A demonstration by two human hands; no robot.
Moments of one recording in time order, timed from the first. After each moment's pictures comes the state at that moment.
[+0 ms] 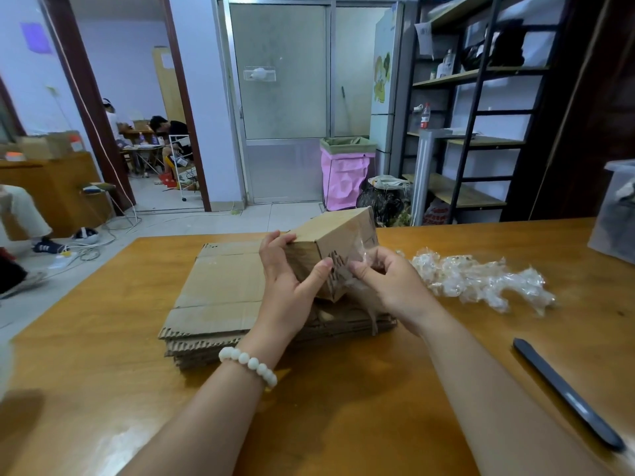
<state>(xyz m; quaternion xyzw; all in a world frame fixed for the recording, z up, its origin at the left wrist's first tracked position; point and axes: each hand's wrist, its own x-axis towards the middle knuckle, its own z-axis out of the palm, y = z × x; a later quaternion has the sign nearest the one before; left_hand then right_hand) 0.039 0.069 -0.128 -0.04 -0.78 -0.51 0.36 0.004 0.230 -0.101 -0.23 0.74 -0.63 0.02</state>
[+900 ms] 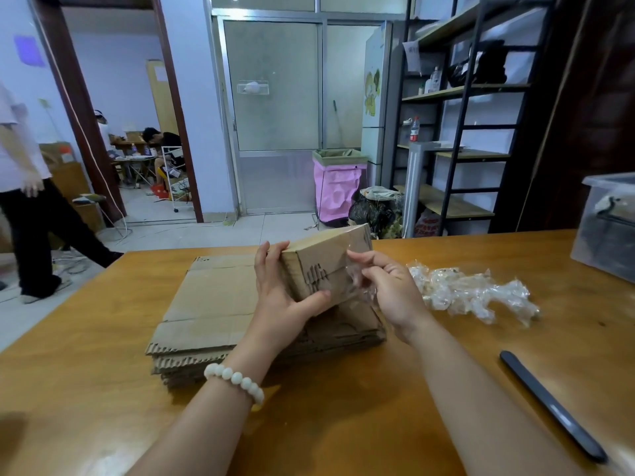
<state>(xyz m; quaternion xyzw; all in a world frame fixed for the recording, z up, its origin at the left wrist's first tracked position) 0.037 0.064 -0.128 -0.05 -0.81 -0.50 0.31 0.004 0.231 -0.091 -0.20 0.67 -0.71 0.01</state>
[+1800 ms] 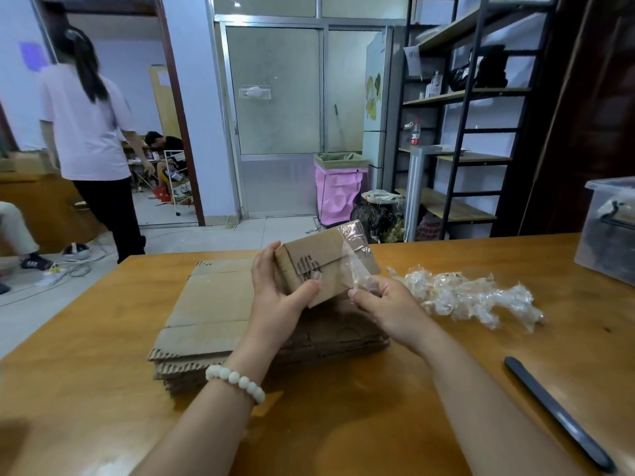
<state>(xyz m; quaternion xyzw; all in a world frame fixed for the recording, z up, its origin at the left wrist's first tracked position) 0.037 0.063 -0.118 -0.01 -0.76 -0.58 0.31 -0.004 0.239 -0.106 -0.25 0.79 -0.56 0.04</state>
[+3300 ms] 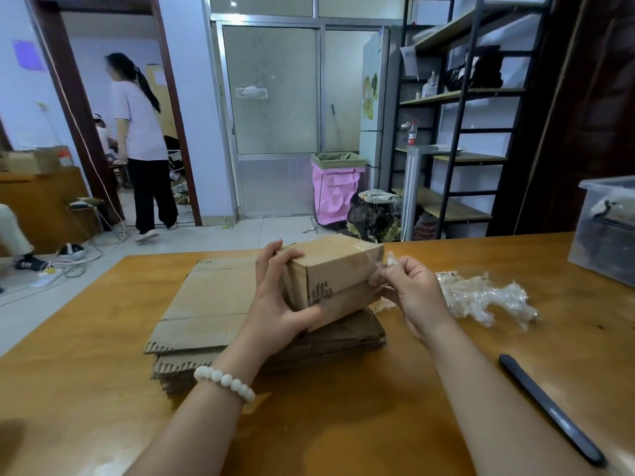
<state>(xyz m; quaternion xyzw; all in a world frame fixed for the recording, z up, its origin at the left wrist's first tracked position) 0.042 0.054 -0.121 -0.14 -0.82 -0.46 0.32 -0.021 0.255 -0.108 -0.14 0.65 -0.74 -0.04</state>
